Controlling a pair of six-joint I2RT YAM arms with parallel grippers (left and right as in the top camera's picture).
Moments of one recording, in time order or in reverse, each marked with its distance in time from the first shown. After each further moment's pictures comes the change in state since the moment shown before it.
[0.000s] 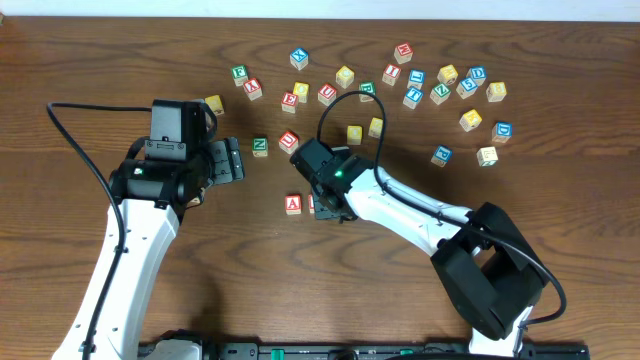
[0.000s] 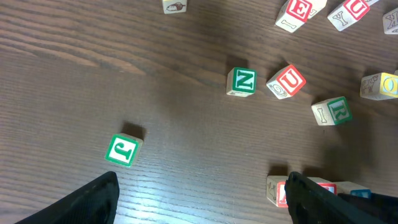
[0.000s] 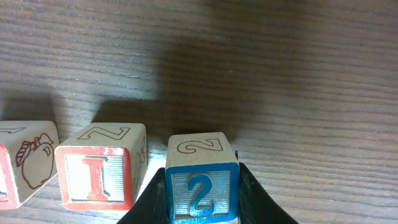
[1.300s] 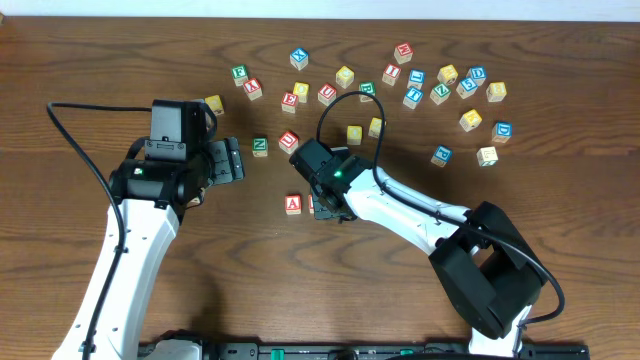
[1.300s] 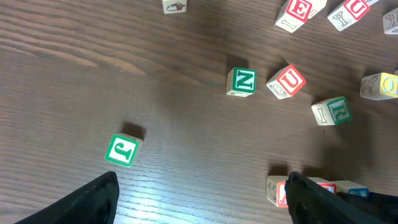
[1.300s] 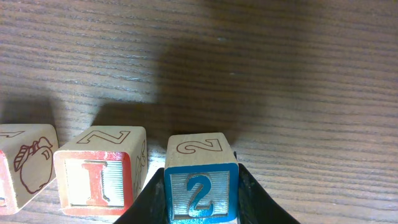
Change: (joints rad) left arm 0.000 0.000 0.000 0.000 0.000 0.000; right arm 0.001 0.006 0.000 0.007 0.000 0.000
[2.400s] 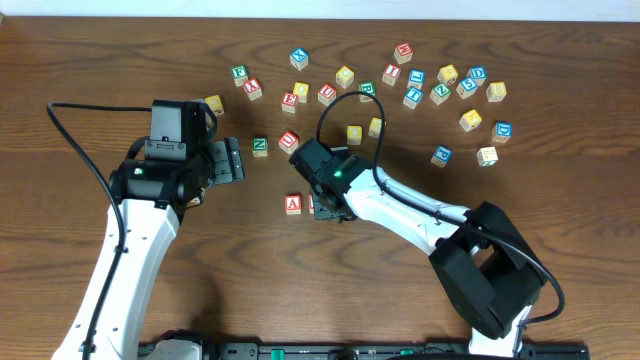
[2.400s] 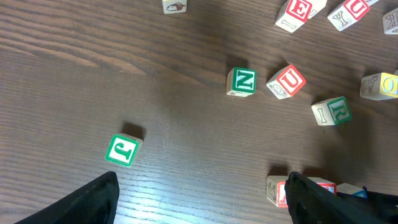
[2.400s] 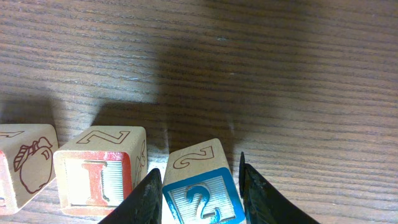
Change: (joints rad) left arm 0.000 0.000 0.000 0.000 0.000 0.000; right arm 0.000 0.000 0.000 0.000 0.000 0.000
